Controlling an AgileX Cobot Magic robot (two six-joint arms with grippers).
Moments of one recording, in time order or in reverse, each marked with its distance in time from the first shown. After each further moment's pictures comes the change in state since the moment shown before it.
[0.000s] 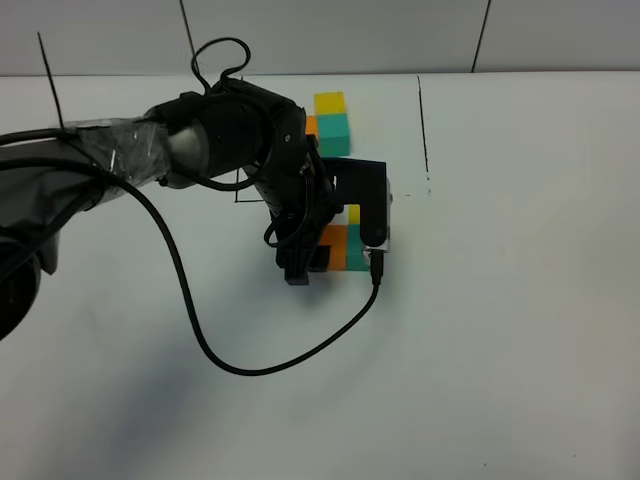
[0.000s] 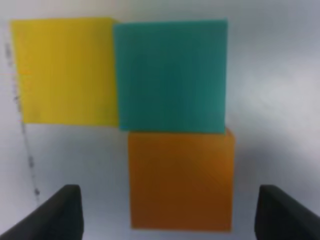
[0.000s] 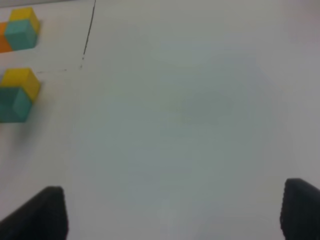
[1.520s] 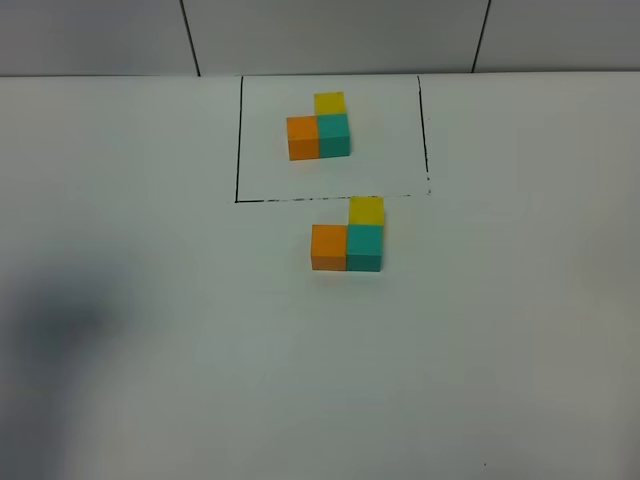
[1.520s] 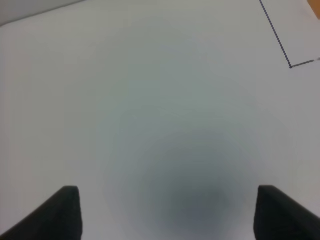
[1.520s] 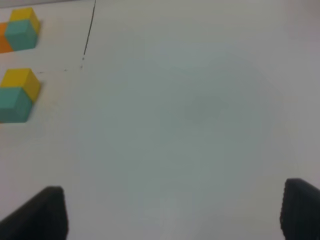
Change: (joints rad) left arm 0.648 -1.183 0.488 0.041 0.220 -0.787; right arm 0.000 0.000 0.000 0.000 0.000 0.002
